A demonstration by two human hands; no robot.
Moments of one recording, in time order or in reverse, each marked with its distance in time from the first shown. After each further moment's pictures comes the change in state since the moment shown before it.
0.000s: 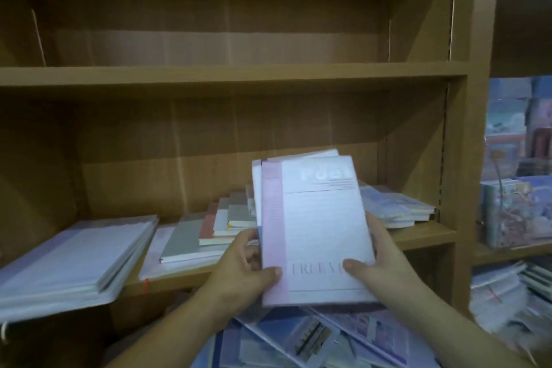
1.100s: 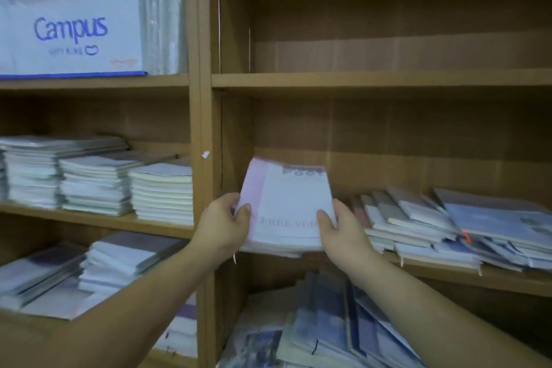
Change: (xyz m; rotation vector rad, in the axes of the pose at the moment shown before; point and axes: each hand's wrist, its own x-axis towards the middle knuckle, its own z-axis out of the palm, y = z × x) left_hand -0.122 0.013 -0.265 0.589 0.672 0.027; right_hand -0.036 -0.125 0.292 -0.110 -0.264 -0.231
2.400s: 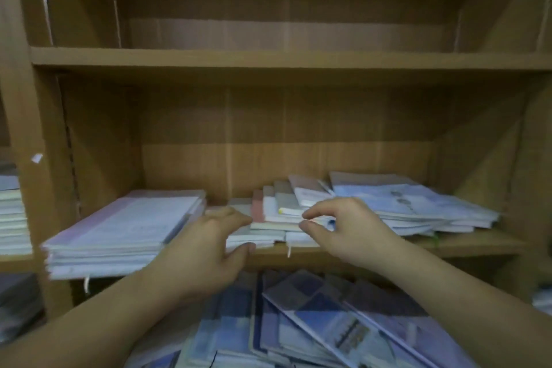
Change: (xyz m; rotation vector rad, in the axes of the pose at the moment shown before) left_hand -0.018 0.082 0.113 0.343 -0.294 0.631; right_hand 0.000 0.072 -0.180 -0.595 -0.037 -0.230
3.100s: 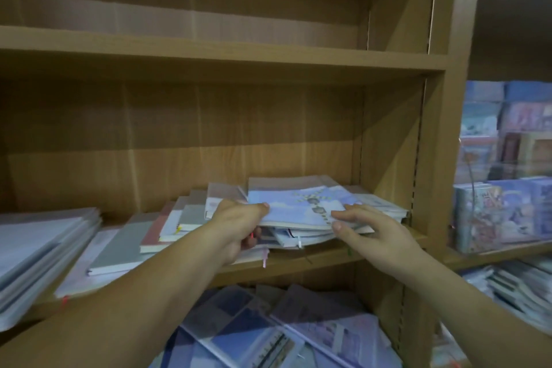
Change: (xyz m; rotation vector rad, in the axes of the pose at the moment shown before) left_hand 0.168 0.150 0.121 -1.169 -0.112 -0.790; right_hand -0.070 0.197 -0.073 0.141 0.237 0.284
